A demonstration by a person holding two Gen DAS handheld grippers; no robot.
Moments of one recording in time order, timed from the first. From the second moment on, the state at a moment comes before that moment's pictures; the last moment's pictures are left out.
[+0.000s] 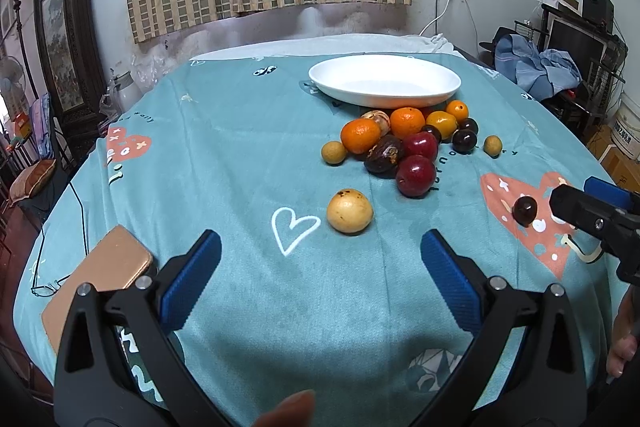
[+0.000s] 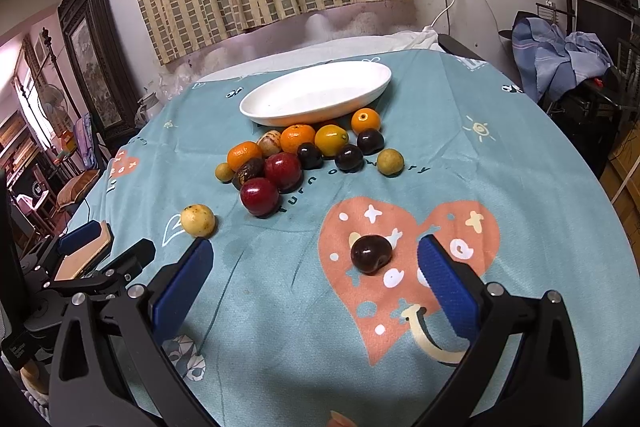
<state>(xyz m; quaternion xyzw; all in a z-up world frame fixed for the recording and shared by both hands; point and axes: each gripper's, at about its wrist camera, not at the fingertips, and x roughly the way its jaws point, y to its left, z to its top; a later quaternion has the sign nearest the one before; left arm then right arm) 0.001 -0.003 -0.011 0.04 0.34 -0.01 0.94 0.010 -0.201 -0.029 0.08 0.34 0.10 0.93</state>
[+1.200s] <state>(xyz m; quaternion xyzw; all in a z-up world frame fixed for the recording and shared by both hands) 0.001 -0.007 -0.013 0.04 0.35 -0.01 0.93 0.011 -0.198 -0.032 0.08 0.34 0.10 0.93</state>
